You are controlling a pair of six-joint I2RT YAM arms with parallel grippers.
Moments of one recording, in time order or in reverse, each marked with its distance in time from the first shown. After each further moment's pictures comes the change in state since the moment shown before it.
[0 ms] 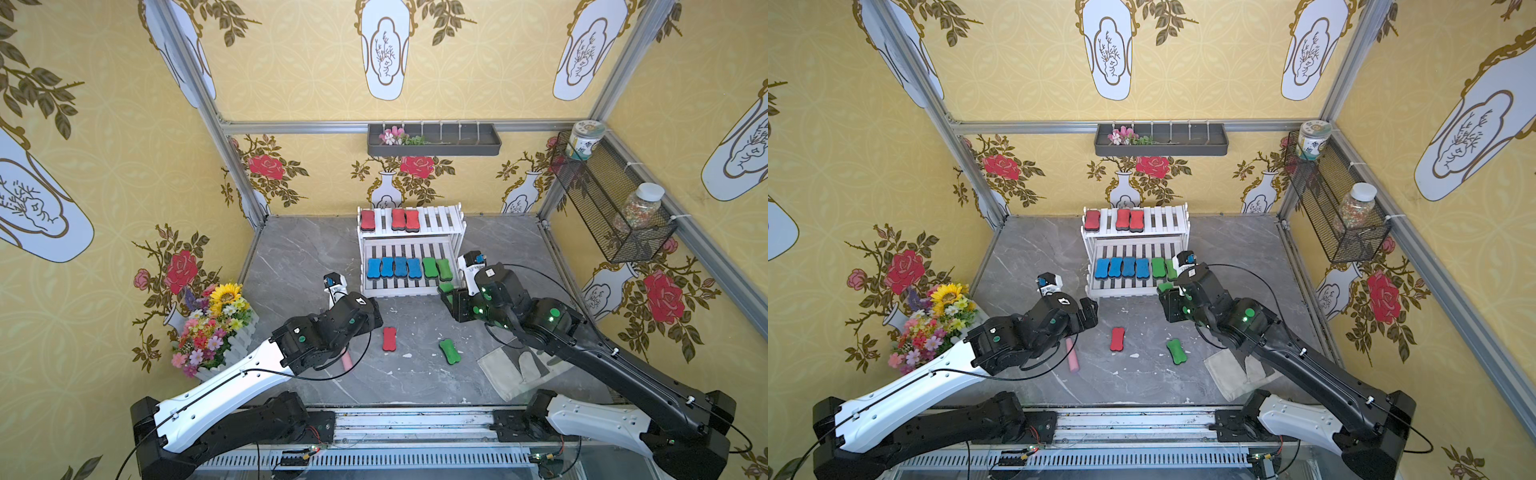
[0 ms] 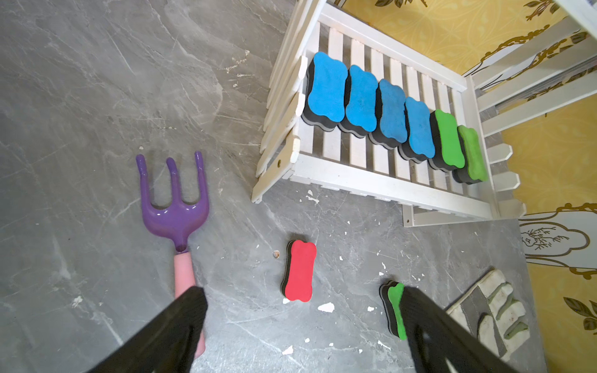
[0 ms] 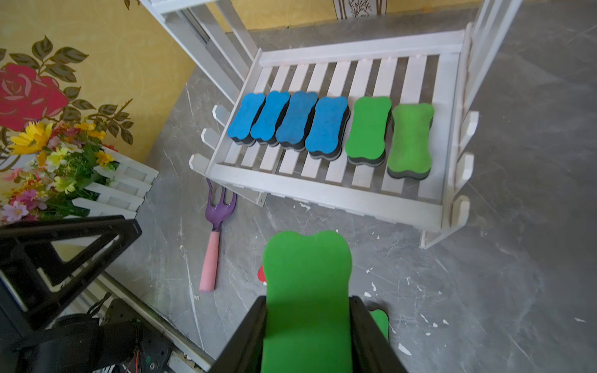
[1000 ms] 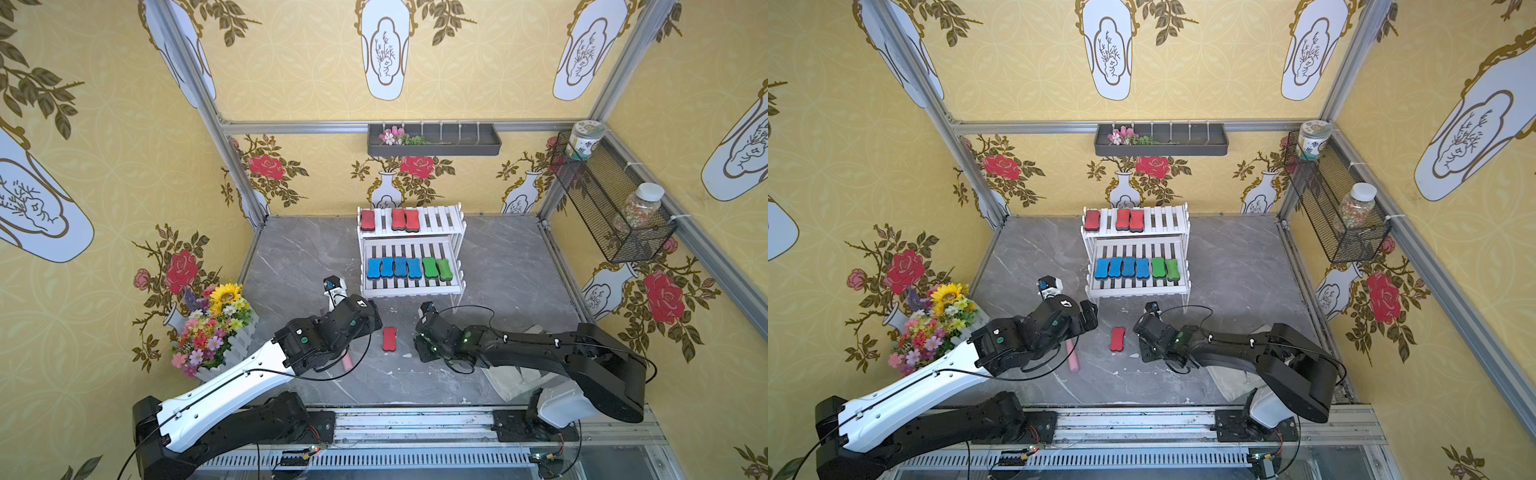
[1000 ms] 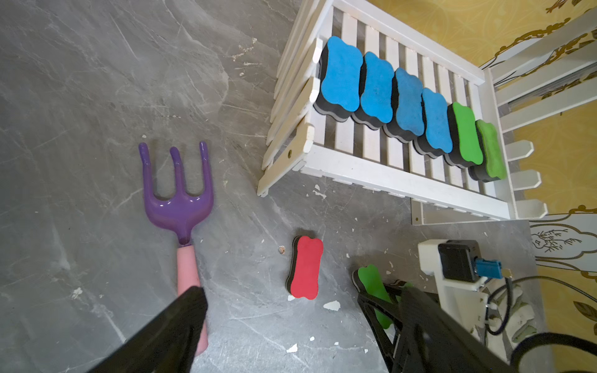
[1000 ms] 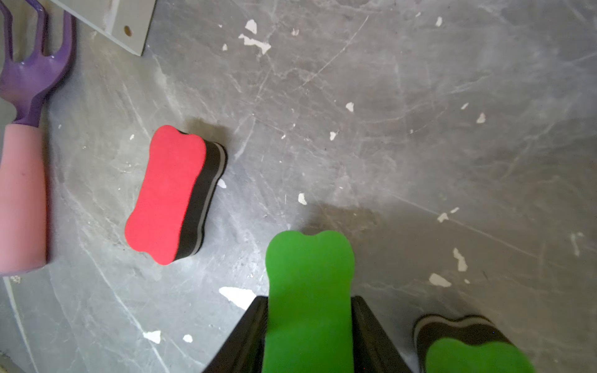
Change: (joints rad) left arm 0.003 -0.001 -0.029 0.006 0.007 -0.018; right arm 0.169 0.473 -0.311 0.433 0.028 0.134
